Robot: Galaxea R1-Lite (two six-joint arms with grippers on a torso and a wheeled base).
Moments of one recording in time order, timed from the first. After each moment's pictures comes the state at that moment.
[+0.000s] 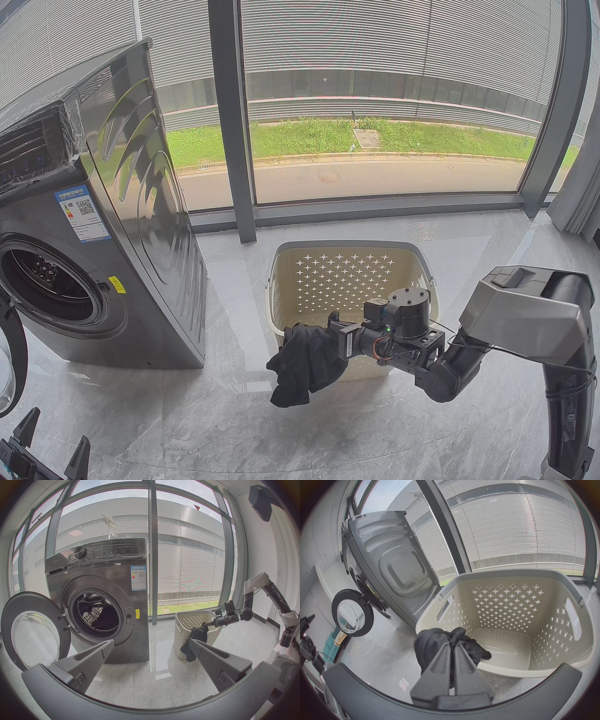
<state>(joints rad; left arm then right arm) 0.00 0.02 -0.02 0.04 -0.05 0.03 0.57 2.39 -0.92 -1.14 0.07 0.20</state>
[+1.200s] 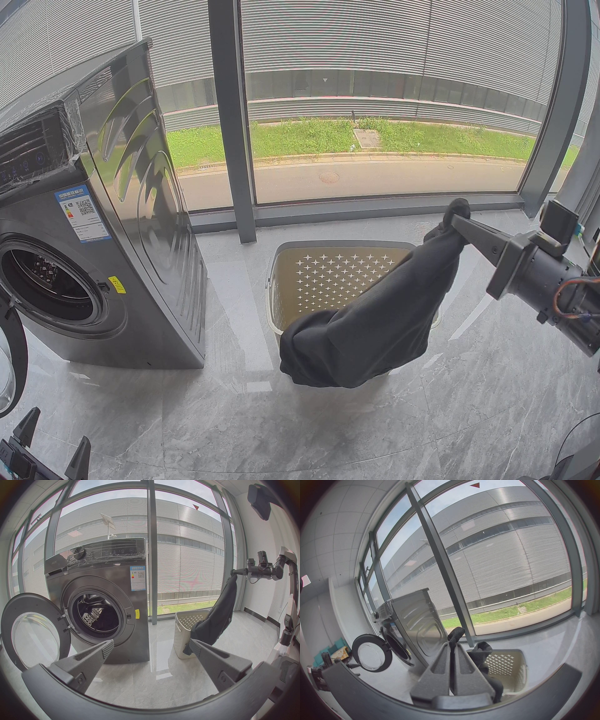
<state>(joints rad) 0.00 0.02 -0.02 0.04 -0.05 0.04 0.63 1.38 -0.56 -0.90 -0.08 0.19</state>
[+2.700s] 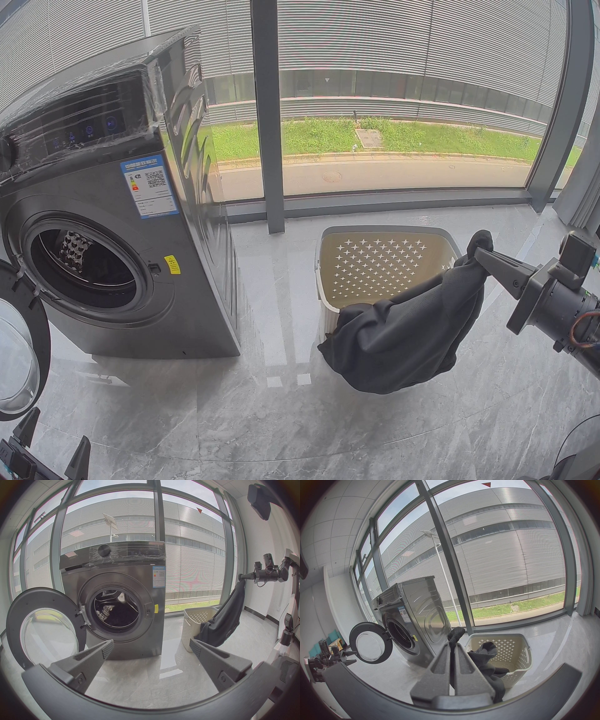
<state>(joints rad) 0.00 0.02 -0.02 0.04 -0.05 0.04 0.64 1.26 -0.44 -0.84 -0.12 0.15</state>
